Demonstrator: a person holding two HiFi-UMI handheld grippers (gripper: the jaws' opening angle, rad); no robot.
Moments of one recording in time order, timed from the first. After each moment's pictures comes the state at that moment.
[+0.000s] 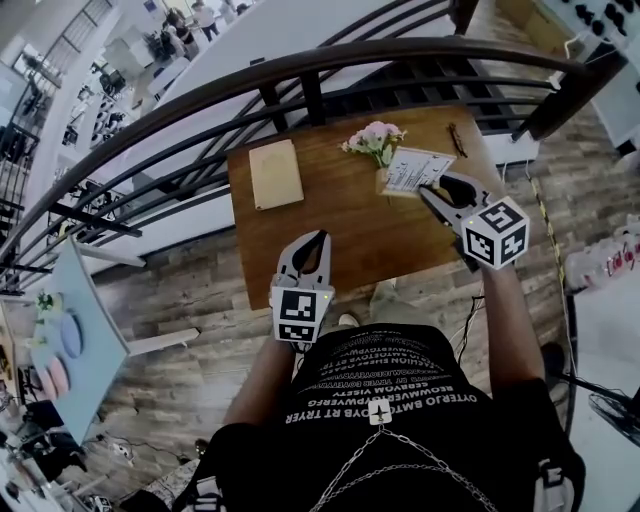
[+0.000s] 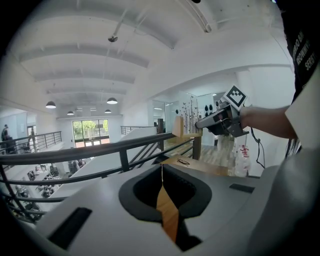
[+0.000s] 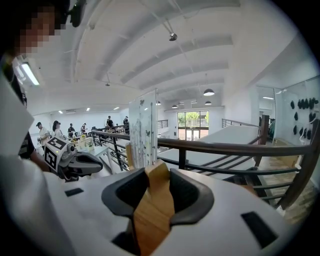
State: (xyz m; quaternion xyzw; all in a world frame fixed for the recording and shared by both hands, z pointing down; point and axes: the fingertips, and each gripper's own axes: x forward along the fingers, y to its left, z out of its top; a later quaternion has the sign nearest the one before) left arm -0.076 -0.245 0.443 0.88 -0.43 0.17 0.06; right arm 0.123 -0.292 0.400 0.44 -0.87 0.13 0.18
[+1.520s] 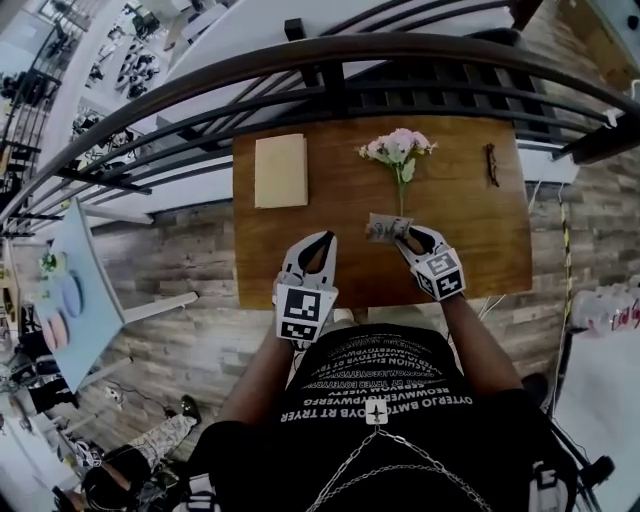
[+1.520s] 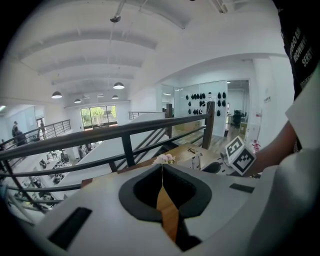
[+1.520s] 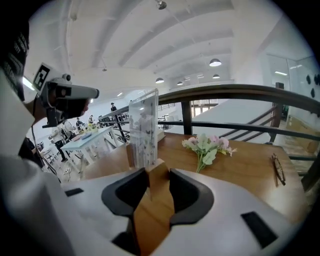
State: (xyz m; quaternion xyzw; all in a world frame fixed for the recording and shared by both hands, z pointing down) left arm -0.038 -0.344 0.501 0.84 -0.47 0.24 0.12; right arm 0.112 -0.350 0.662 0.37 -0.87 0.22 0.26
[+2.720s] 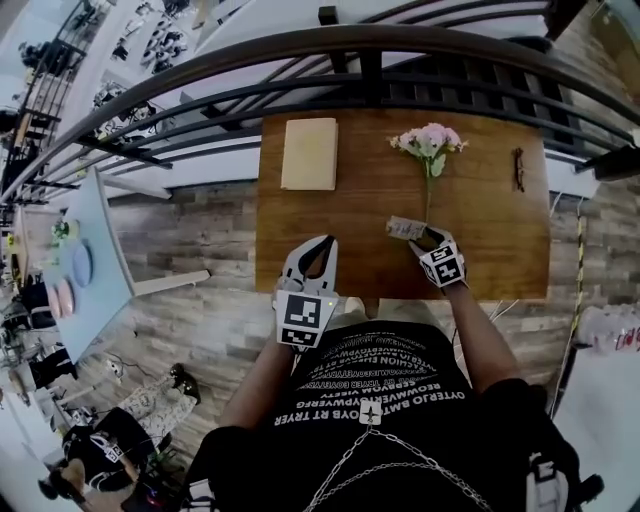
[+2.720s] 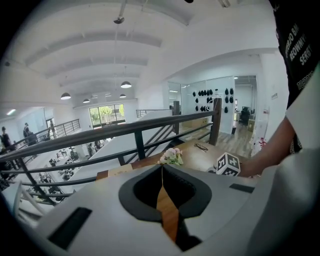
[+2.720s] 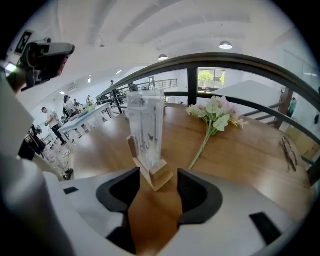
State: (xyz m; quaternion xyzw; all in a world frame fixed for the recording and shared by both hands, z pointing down) left arm -0.108 -0.302 0.482 0.82 -0.51 0.25 0.12; right arm 0.088 -0.331 0.755 0.34 -0.83 0.23 0.37
